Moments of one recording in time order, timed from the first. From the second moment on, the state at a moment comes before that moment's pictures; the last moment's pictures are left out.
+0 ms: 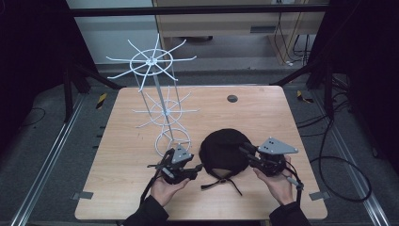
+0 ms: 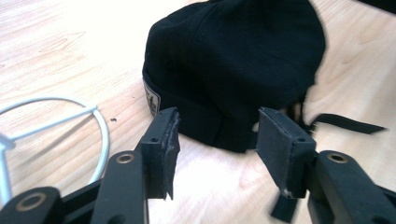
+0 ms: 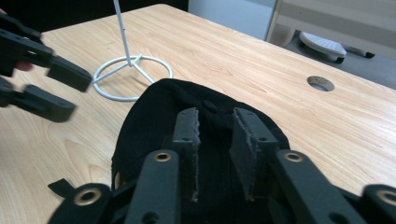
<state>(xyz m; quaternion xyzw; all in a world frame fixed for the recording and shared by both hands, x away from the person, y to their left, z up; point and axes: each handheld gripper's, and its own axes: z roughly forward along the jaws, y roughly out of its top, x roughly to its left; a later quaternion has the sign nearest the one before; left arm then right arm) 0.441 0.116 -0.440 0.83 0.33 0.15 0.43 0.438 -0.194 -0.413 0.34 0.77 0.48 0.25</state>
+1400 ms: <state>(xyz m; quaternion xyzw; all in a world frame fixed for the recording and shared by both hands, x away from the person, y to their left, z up) 0.440 0.312 -0.455 0.72 0.51 0.26 0.39 0.493 -0.163 -0.436 0.32 0.84 0.38 0.20</state>
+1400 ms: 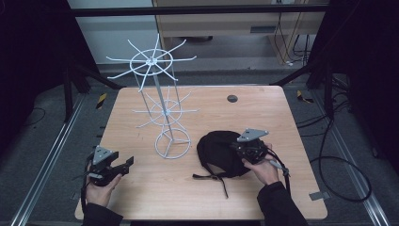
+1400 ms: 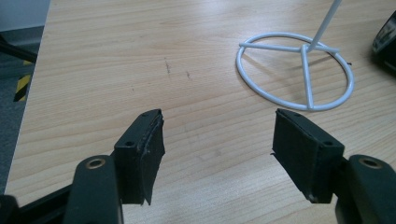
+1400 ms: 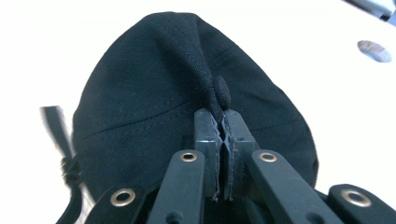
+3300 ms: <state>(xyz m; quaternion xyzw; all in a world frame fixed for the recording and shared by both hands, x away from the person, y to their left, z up) 0.442 0.310 -0.460 0.72 0.51 0.25 0.39 0.427 -0.218 -0.297 0.31 0.58 0.66 0.35</state>
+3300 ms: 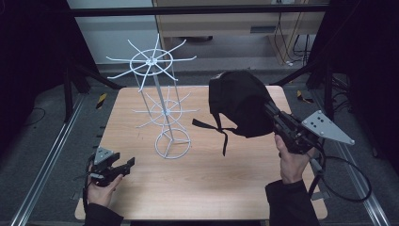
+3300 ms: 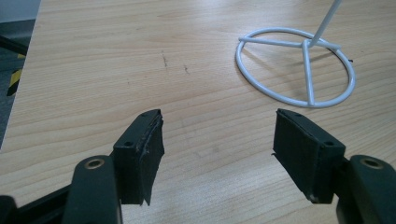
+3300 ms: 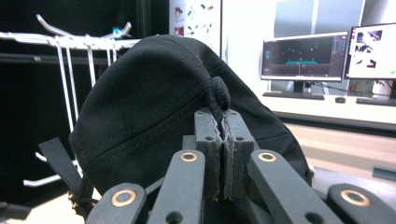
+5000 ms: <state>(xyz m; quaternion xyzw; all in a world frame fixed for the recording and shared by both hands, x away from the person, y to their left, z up) 0.443 0.308 -0.461 0.73 0.51 0.25 0.39 0.478 -0.136 -0.302 0.30 0.61 0.67 0.30</state>
